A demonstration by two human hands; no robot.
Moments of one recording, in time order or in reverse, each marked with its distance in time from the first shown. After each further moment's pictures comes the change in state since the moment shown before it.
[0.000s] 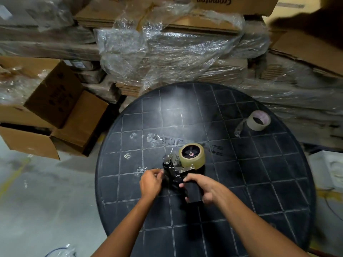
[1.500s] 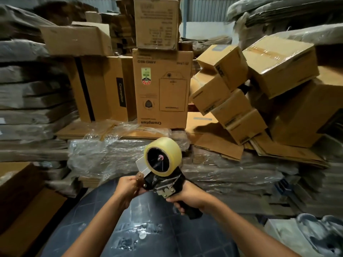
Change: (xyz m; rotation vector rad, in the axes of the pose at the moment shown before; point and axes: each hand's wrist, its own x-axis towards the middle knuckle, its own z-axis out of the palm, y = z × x) left_hand -0.123 0.350 -0.098 -0.839 -0.209 0.144; right_hand -0.355 -0.053 -0.082 -0.642 0.156 -0.977
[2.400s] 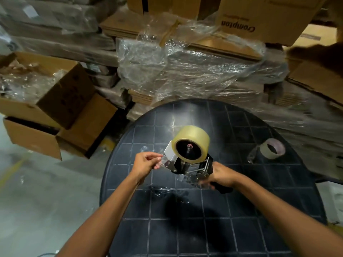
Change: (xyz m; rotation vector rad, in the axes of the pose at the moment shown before) left_hand 0.143 -0.211 -0.281 0.165 0.069 -0.139; right_hand 0.247 0.156 0.167 -0.317 -0.337 0.283
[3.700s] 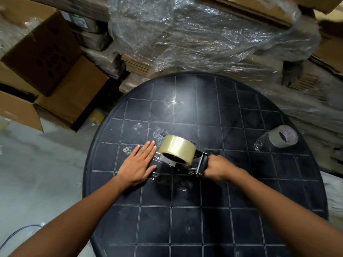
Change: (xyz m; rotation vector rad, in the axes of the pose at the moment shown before) left_hand 0.030 -0.137 -0.015 1.486 -0.190 0.575; right_hand 0.049 0.035 0.021 -0.618 0.046 0.251
